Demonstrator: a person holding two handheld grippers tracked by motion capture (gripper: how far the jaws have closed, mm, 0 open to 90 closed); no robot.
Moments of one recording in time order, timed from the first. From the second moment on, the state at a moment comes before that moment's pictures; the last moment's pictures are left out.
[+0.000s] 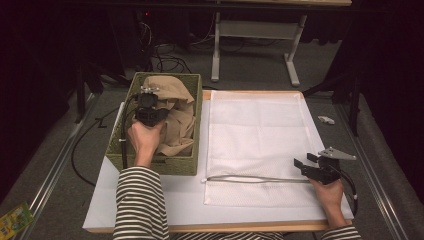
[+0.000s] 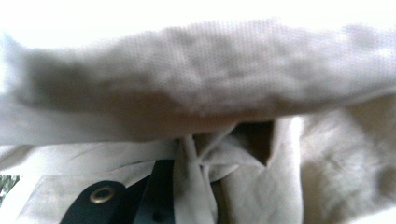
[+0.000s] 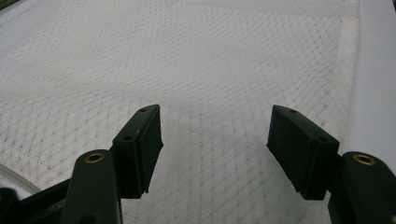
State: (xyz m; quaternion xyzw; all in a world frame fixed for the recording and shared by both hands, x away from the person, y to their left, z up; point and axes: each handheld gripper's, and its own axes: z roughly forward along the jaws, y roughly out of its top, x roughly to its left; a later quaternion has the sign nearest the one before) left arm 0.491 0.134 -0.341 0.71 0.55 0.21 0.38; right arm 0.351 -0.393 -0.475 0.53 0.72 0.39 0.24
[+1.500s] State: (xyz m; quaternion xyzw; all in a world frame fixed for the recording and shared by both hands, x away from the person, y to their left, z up) left arm 0.457 0.096 -0.278 0.73 0.45 0.19 0.47; right arm 0.351 -0.393 -0.475 0.53 0.72 0.39 0.23
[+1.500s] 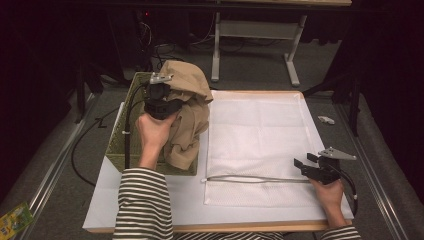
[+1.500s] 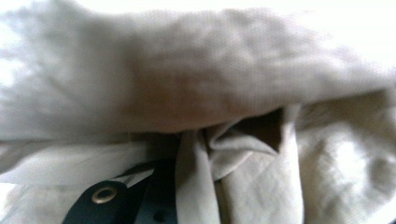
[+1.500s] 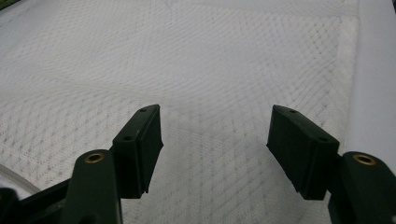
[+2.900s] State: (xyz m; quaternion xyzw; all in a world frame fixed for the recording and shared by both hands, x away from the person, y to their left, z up) left arm 0.444 -0.047 -0.251 0.78 0.32 0.11 0.53; right arm 0.351 -0.394 -0.475 0.53 0.72 0.39 0.23
